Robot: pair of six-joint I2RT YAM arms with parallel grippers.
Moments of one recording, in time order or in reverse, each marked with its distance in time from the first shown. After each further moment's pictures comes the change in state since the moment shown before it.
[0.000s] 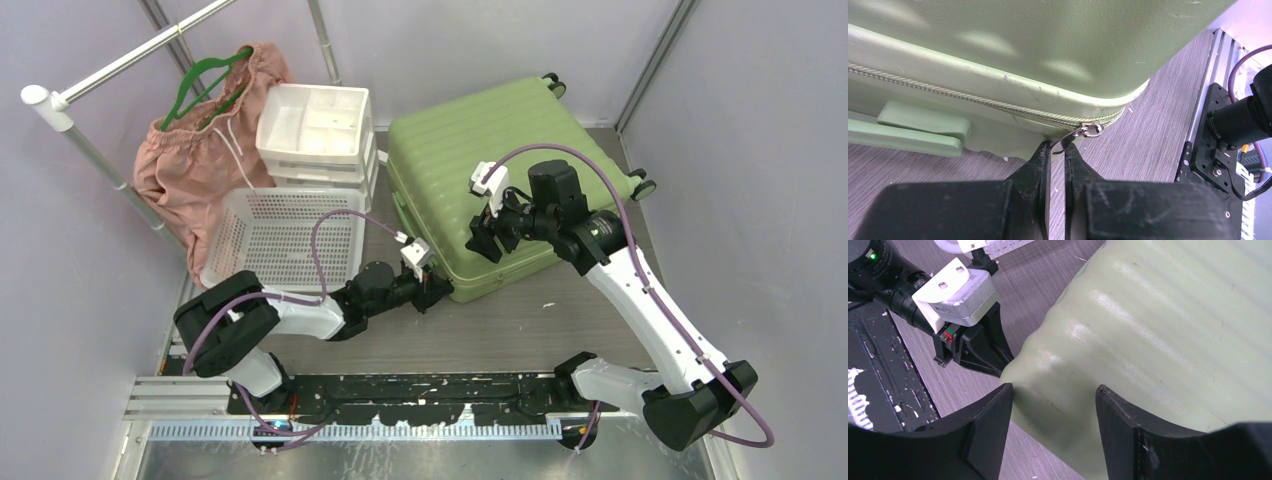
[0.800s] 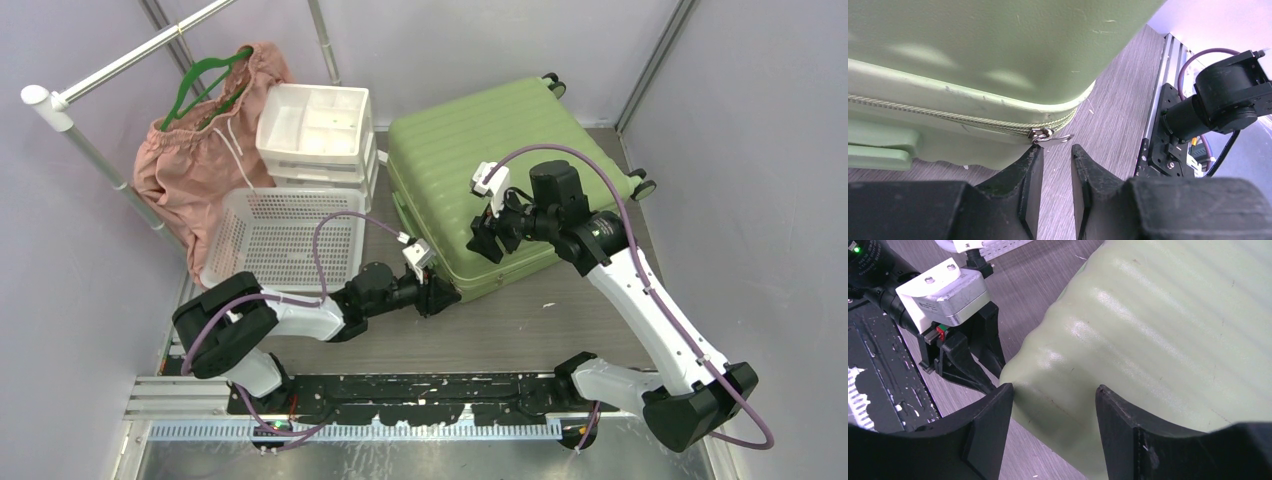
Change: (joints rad) left arm -0.003 -0.011 0.000 0.041 0.093 -0.079; right arm -0.007 -0.005 -0.004 -0.002 -0.006 0.000
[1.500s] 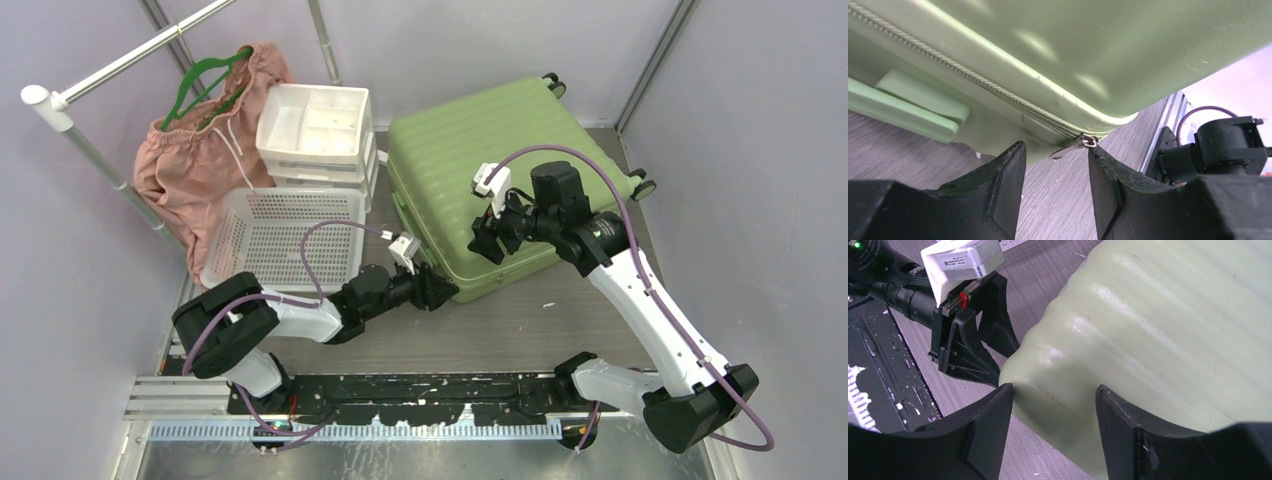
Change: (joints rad) left arm 0.003 0.001 -0.034 0.033 -0.141 -0.198; right arm -0.004 -0.006 -0.003 -0.010 -0.001 0.000
